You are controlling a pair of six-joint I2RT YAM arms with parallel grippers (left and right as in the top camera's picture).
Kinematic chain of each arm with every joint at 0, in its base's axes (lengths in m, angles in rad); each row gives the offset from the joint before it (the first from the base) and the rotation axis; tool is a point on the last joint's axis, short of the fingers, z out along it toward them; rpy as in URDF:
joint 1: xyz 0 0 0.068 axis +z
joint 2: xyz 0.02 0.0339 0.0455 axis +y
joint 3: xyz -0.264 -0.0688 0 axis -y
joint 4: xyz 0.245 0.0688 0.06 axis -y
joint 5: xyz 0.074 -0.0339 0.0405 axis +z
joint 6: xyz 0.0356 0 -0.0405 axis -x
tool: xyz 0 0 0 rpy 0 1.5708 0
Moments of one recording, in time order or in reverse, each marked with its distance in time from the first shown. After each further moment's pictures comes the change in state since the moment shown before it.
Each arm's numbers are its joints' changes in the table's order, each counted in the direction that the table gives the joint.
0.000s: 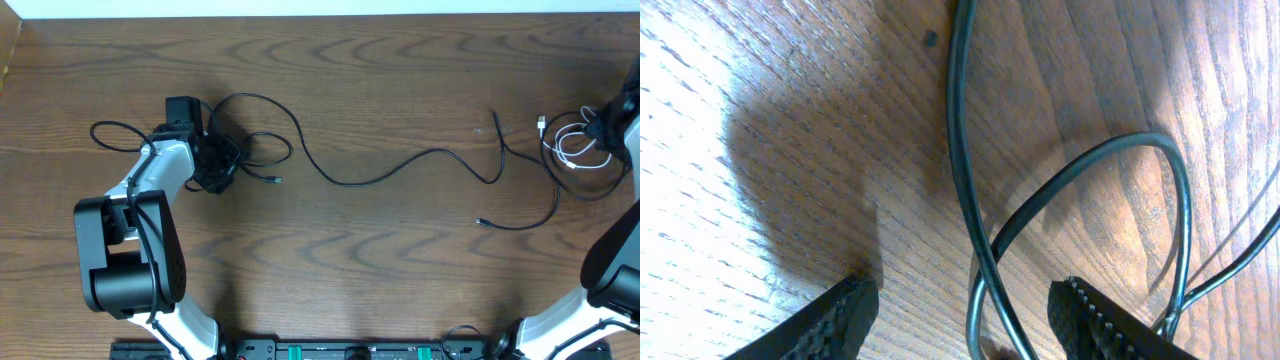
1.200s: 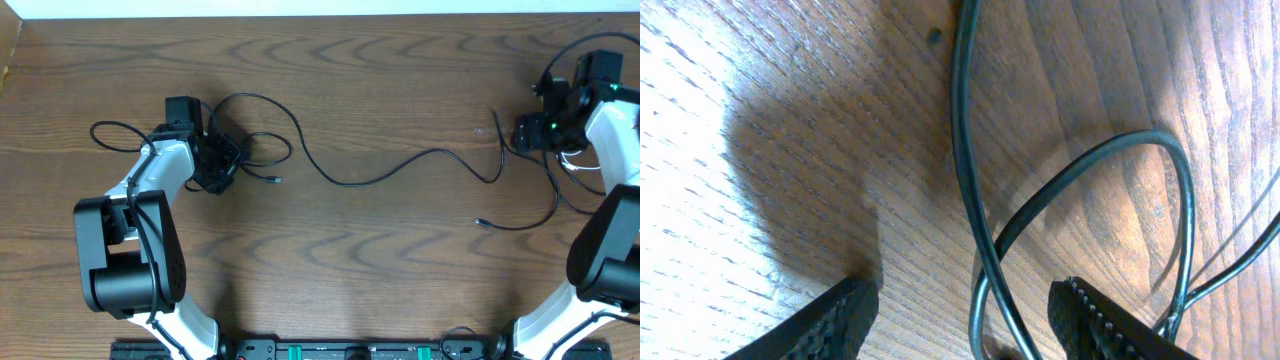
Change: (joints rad) left arm 0.000 0.000 0.001 -0.006 0.000 0.000; right arm 0.160 0.036 -0.039 -0.095 0.452 0.674
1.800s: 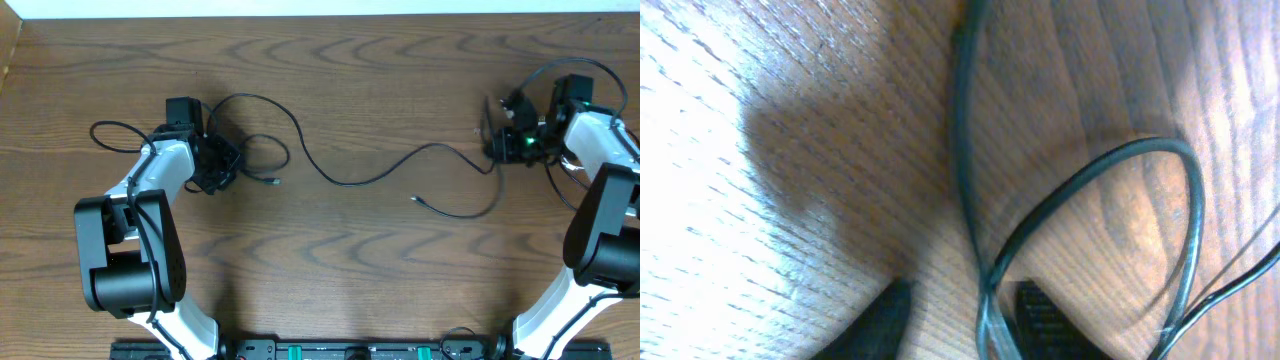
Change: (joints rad) left arm 0.000 0.001 0.000 -0.013 0.018 -0.005; right arm 0.026 0.079 -0.102 0.119 0.434 0.025
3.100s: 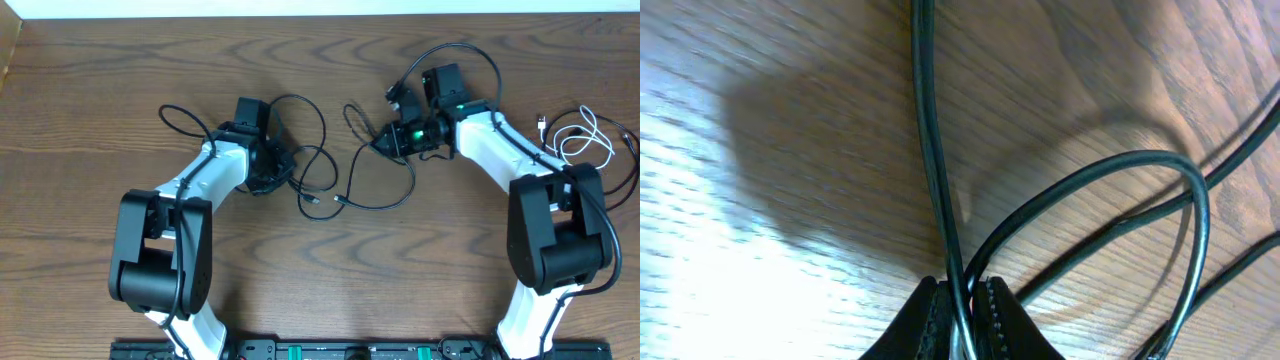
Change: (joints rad) left arm -0.299 0.000 0.000 0.013 0.011 -0.010; right arm 0.495 0.000 0.000 0.243 0.077 -0.350
